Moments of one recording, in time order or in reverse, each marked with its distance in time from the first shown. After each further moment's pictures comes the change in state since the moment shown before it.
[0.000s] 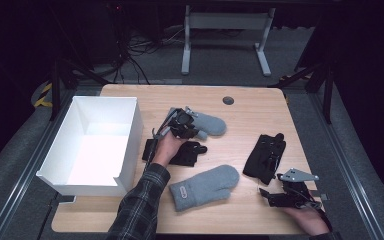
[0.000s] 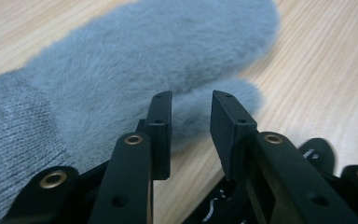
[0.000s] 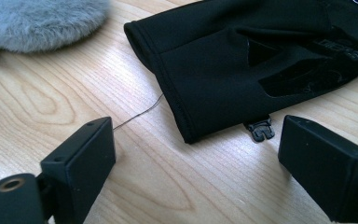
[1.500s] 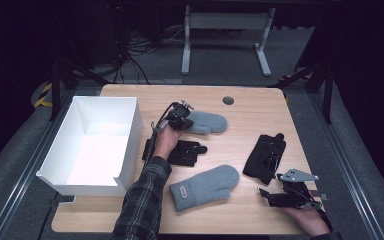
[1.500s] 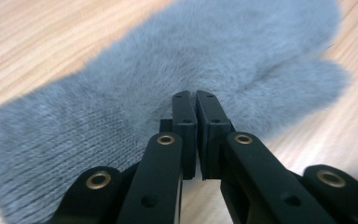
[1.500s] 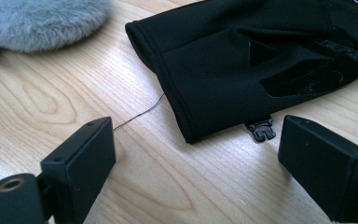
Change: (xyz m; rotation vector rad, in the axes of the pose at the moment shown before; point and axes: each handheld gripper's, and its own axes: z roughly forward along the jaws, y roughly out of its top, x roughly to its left) left arm 0.026 0.010 0.002 -0.016 0.034 -0.096; right arm 0.000 0.000 0.000 -0.001 0.003 -0.004
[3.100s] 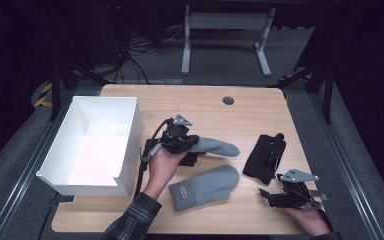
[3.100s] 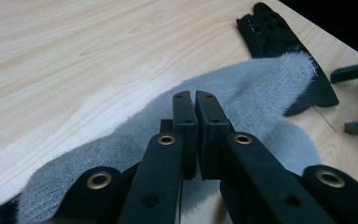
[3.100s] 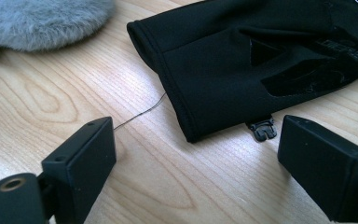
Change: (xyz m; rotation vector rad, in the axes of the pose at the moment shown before) left arm -0.100 -0.036 -0.110 -0.136 -0.104 -0.062; right arm 0.000 0.000 0.000 0.000 0.004 -0.001
